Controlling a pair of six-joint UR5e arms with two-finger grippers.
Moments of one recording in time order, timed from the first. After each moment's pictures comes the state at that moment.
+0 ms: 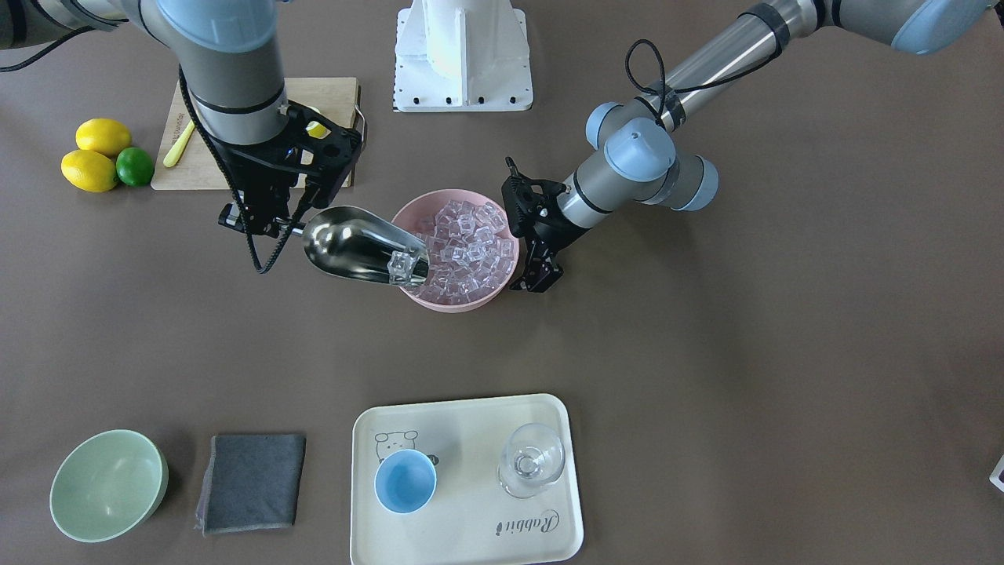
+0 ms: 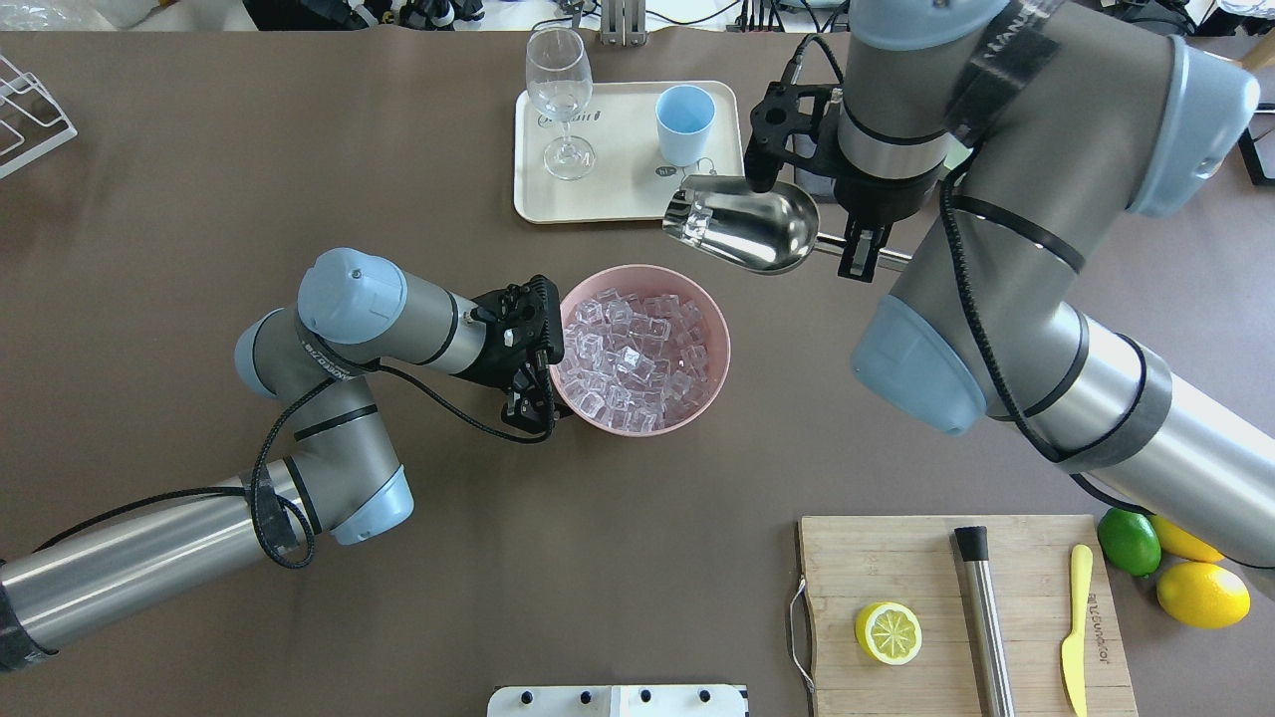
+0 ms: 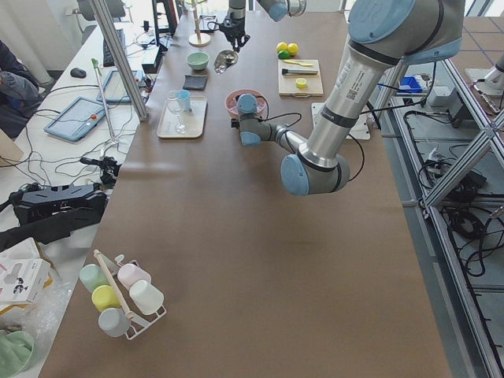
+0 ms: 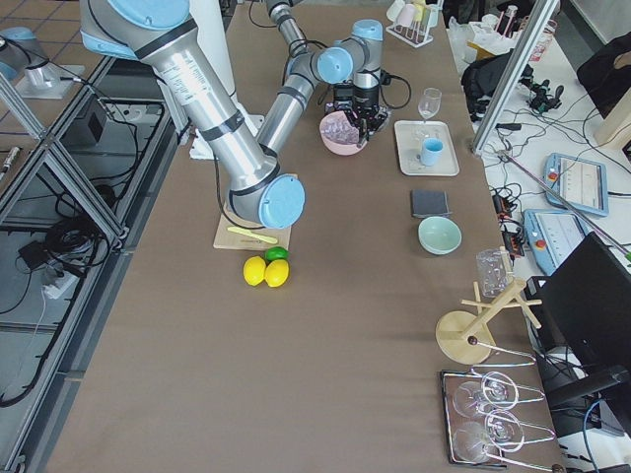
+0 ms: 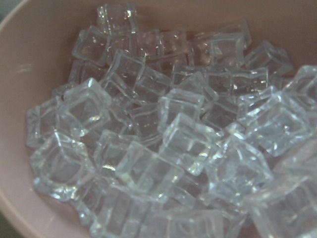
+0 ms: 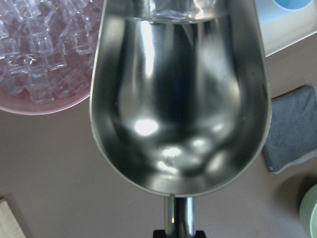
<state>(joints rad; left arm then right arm) -0.56 -2.18 -1.31 -2.52 -2.03 0.04 0.83 -0.92 1.93 -2.03 1.96 -0.27</state>
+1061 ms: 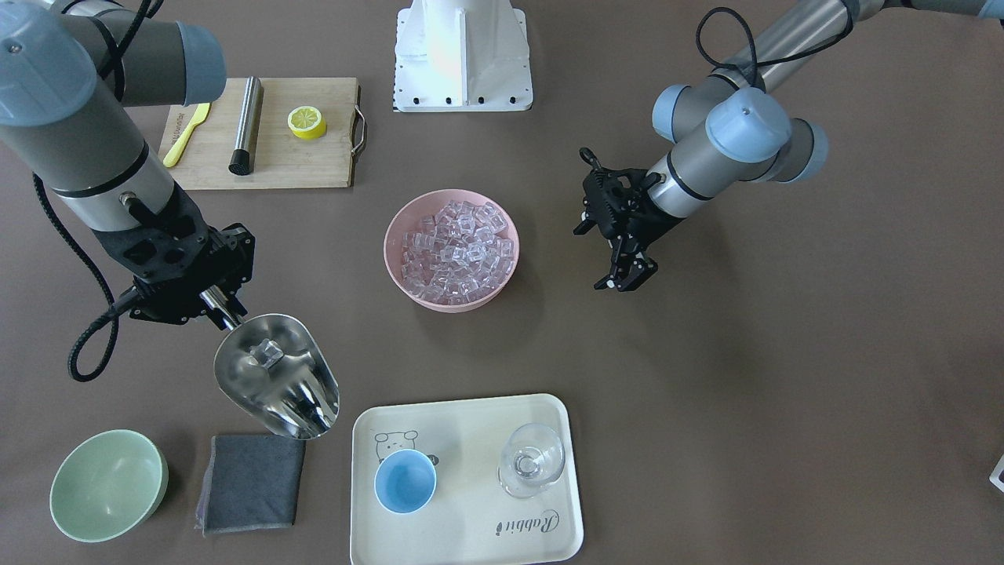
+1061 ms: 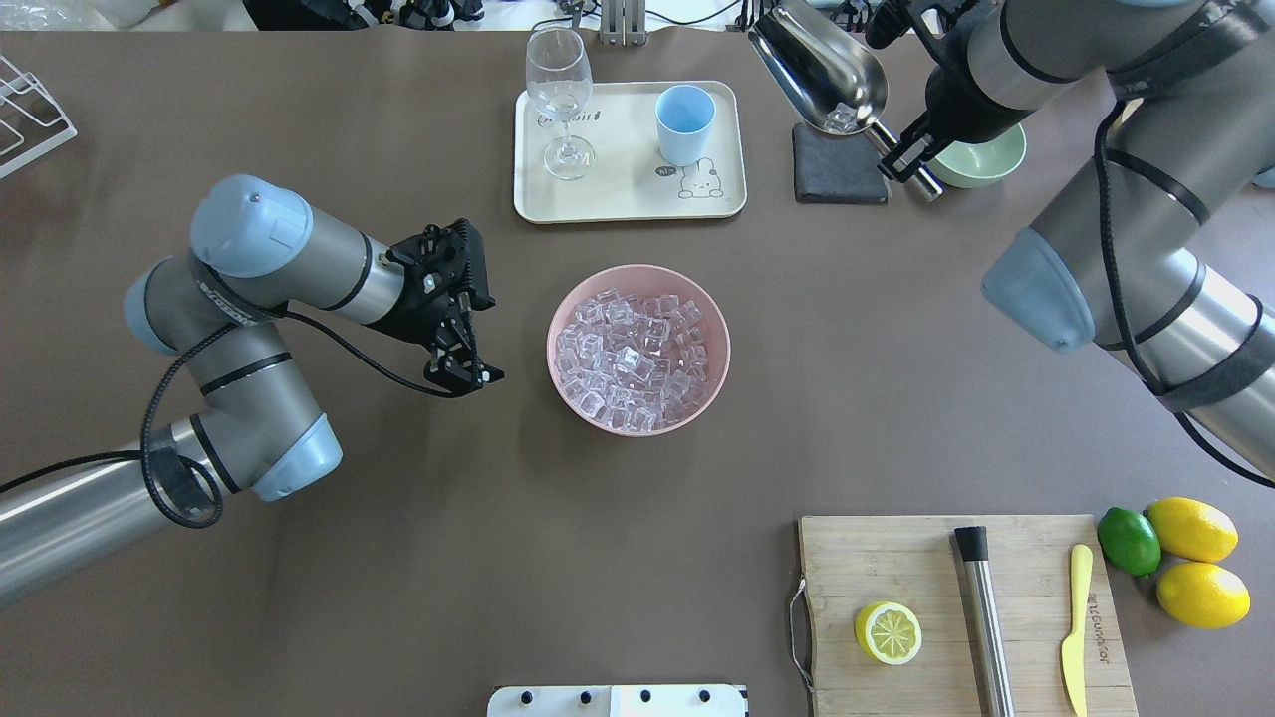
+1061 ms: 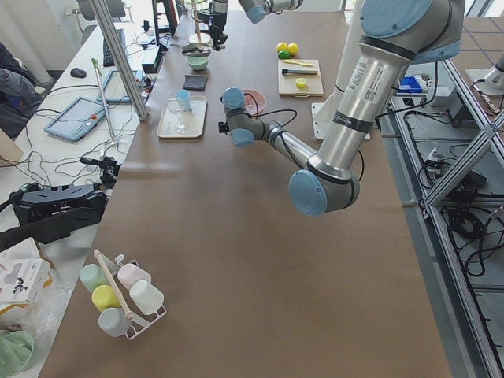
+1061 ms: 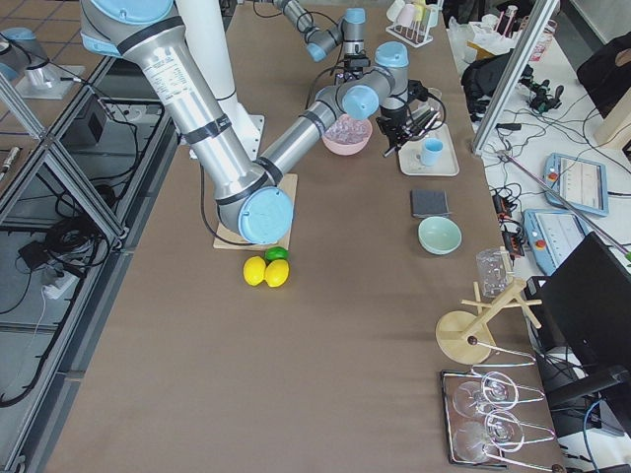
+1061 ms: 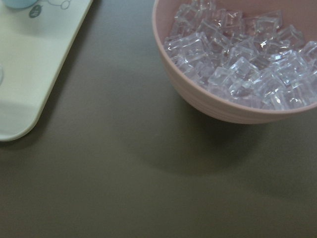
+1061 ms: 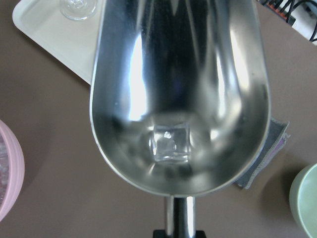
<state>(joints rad) -0.74 -2.02 -1.58 -2.27 -2.19 0.05 0.98 -0.96 1.72 -1.61 2.11 0.17</state>
